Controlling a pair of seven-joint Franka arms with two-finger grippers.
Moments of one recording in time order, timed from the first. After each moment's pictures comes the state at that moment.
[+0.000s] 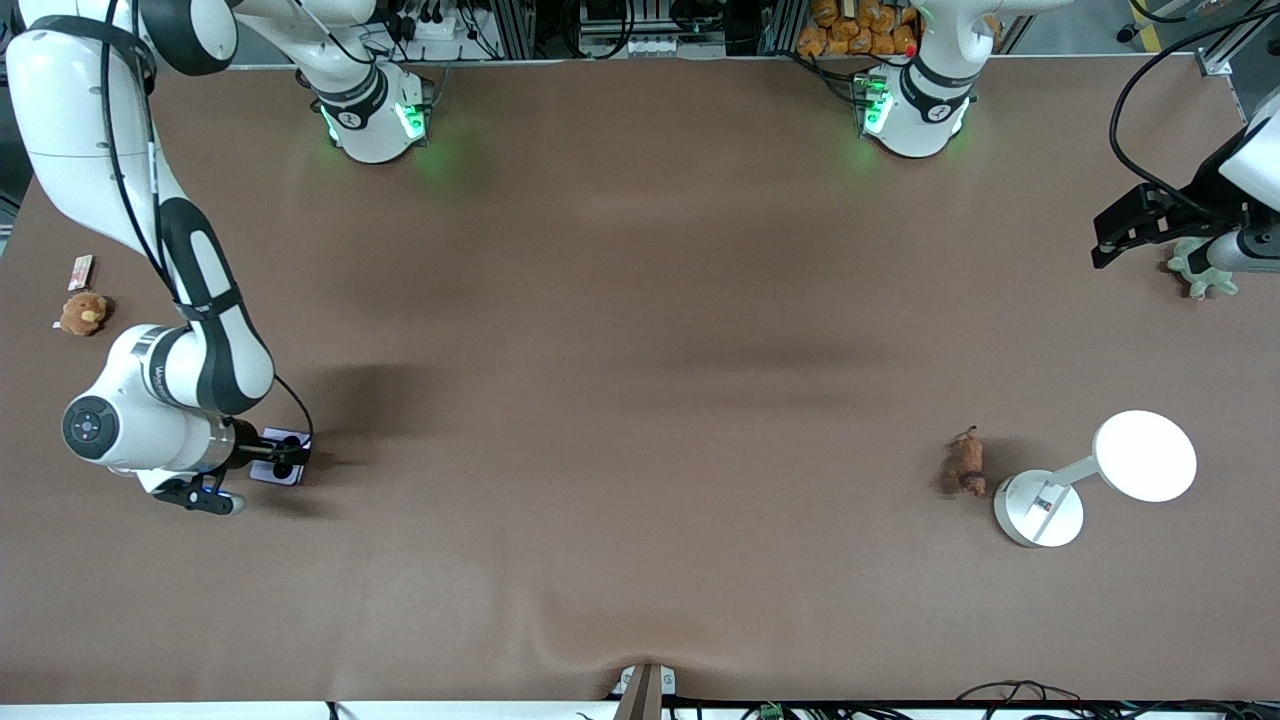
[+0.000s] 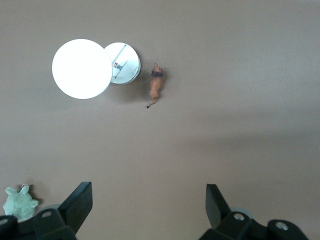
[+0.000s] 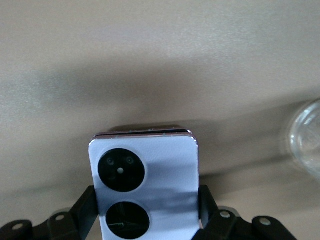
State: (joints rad) left arm -0.03 -0.04 -0.04 -1.60 0.01 1.62 0.01; right arm -0.10 0.72 -0.02 -1.66 0.03 2.25 0.07
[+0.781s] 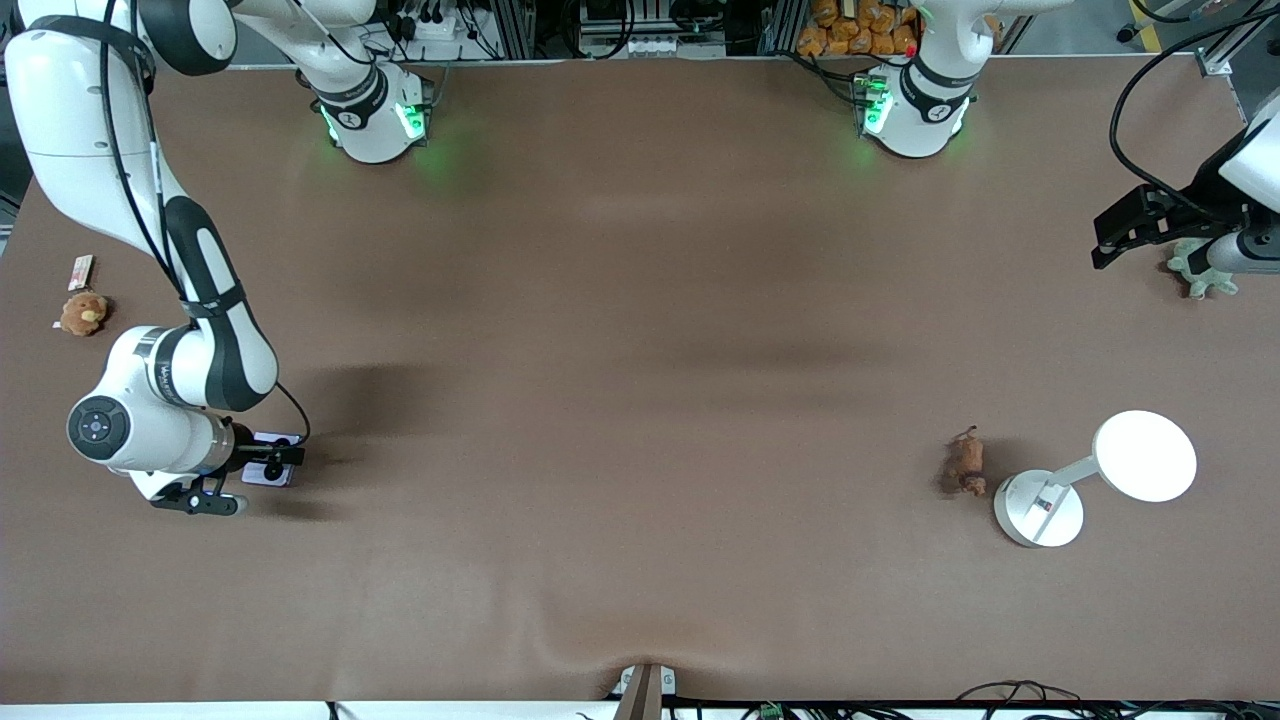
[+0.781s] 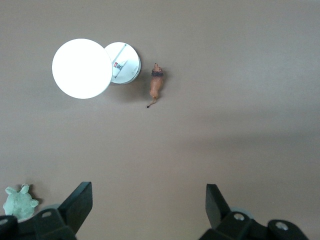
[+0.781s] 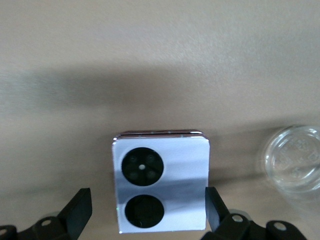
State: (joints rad) left arm -0.03 -0.04 -0.04 -1.60 0.01 1.62 0.01; right arm -0.11 0.71 -0.01 -1.64 -0.05 2.25 0.03
